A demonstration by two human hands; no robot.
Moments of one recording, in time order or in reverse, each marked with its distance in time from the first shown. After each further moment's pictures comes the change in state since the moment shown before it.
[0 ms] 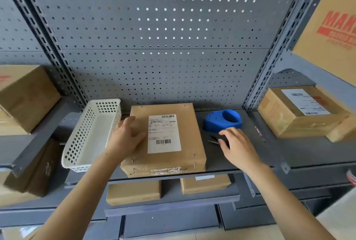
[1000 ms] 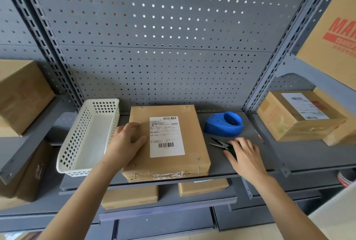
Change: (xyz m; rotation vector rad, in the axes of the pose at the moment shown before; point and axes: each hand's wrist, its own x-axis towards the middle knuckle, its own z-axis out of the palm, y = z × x) left_hand 0.007 -0.022 0.006 -0.033 -0.036 0.022; right_hand -0.021 0.029 0.028 -0.271 0.032 0.060
